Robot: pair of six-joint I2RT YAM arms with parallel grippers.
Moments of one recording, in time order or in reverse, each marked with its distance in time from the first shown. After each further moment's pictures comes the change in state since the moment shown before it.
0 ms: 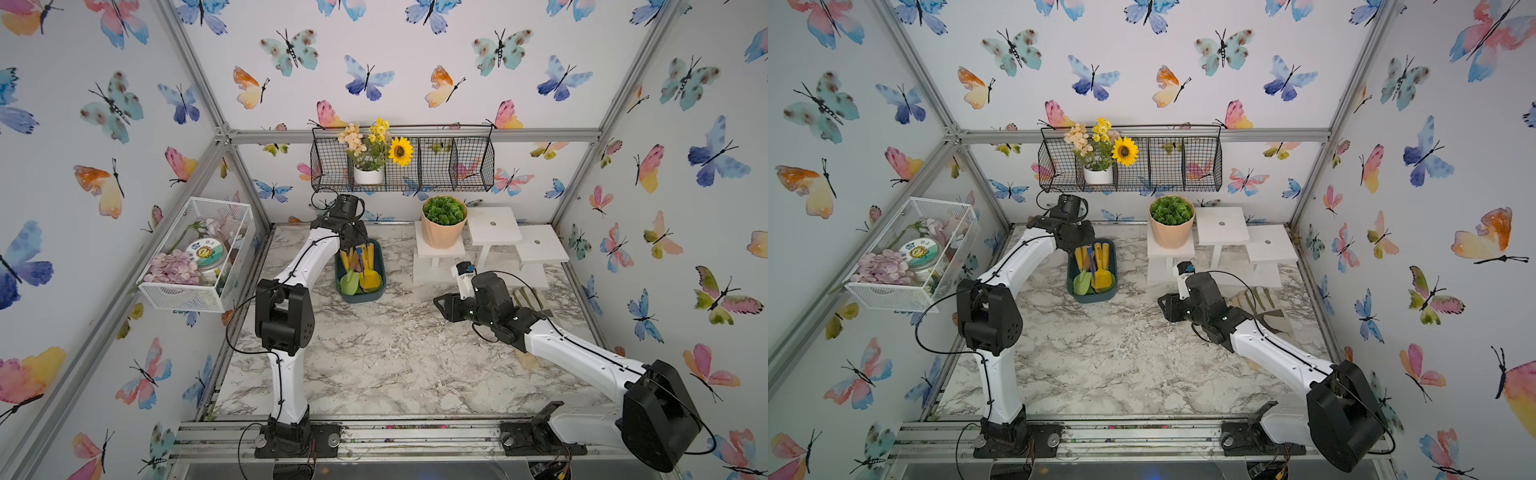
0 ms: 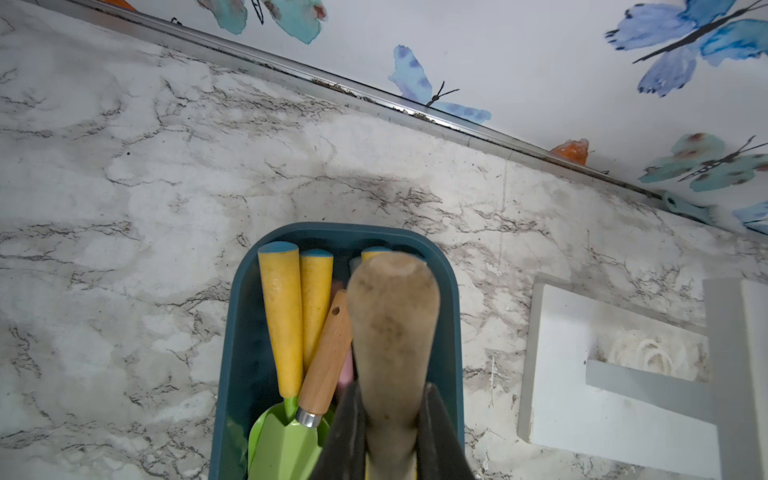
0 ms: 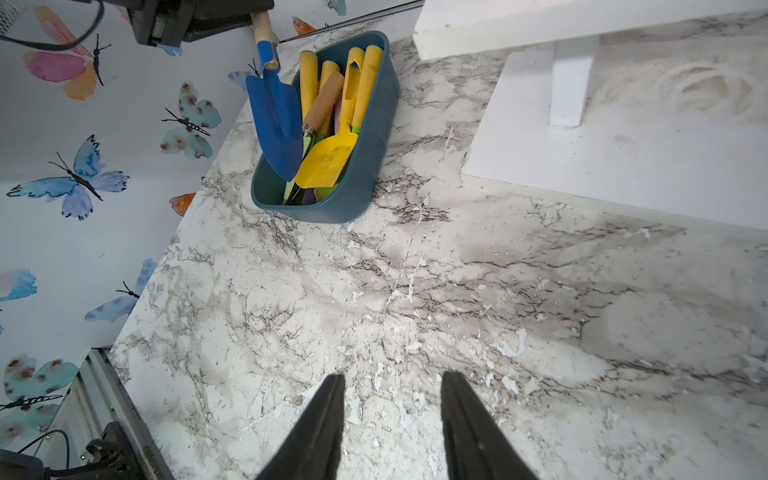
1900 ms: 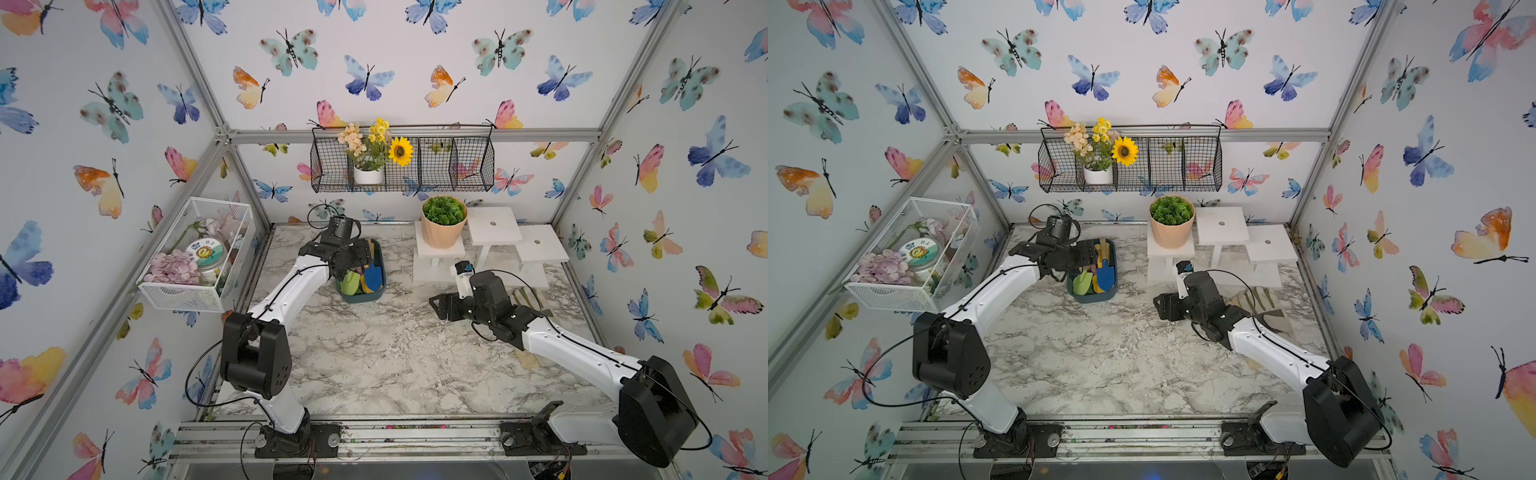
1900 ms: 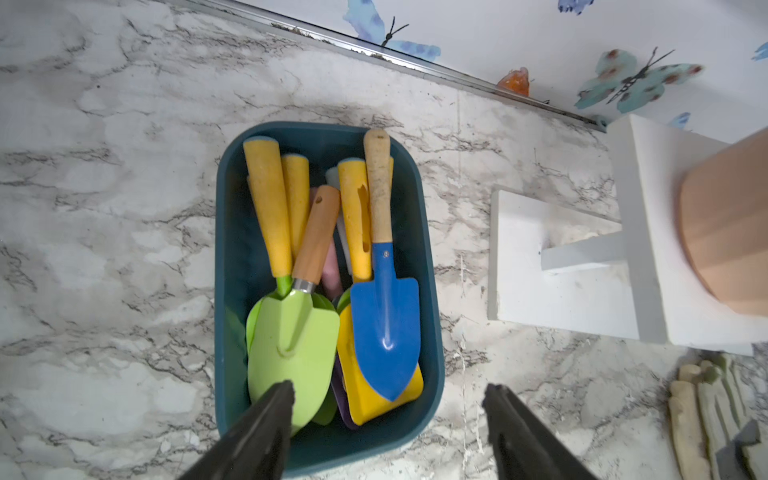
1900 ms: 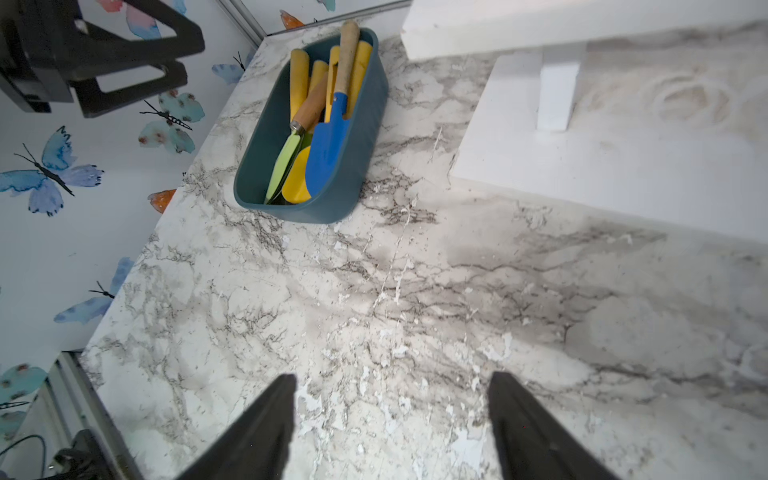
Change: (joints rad) left arm -0.051 -0.430 -0.531 0.176 0.098 0.048; right arm 0.000 0.032 0.031 -0.006 0.031 -0.032
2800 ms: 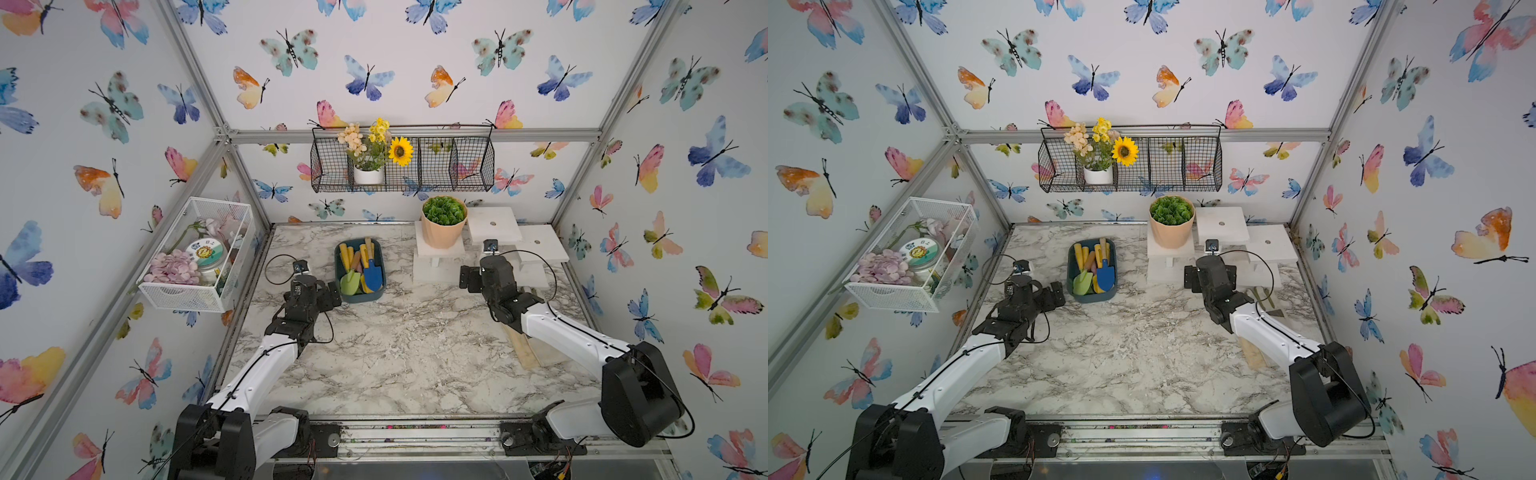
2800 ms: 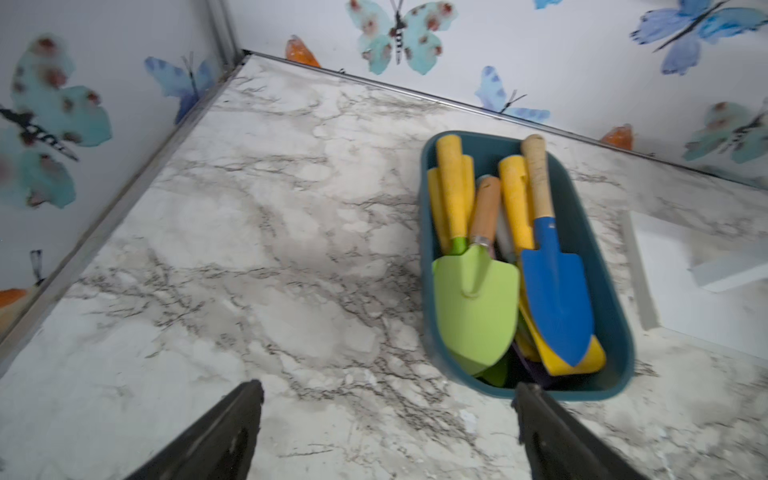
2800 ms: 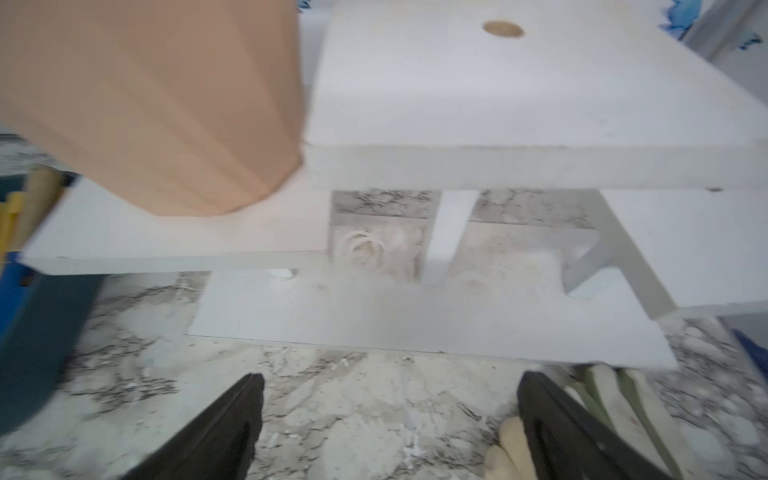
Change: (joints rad) left arm 0.160 -0.505 -0.780 0.502 -0.235 0.129; right arm -0.187 0.094 0.036 0.109 0.587 -0.208
